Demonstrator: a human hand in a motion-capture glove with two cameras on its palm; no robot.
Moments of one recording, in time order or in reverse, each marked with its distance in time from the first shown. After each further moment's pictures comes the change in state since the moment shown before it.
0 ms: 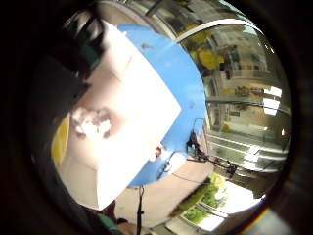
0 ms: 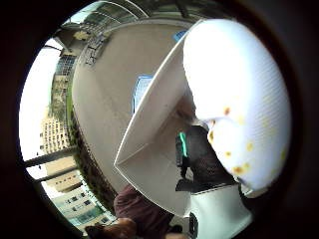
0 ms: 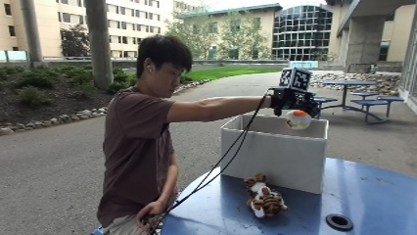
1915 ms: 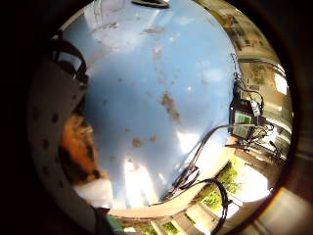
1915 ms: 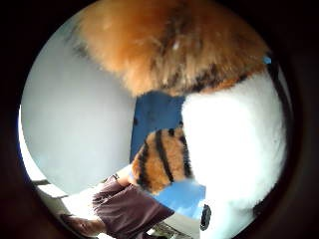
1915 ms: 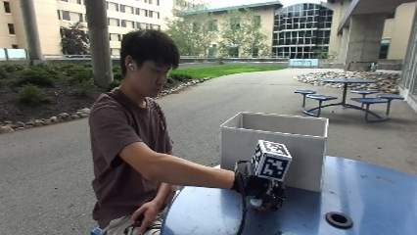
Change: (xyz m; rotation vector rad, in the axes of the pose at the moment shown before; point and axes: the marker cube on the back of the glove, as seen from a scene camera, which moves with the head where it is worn) arm 0.226 0.172 0.264 -0.001 -0.303 0.196
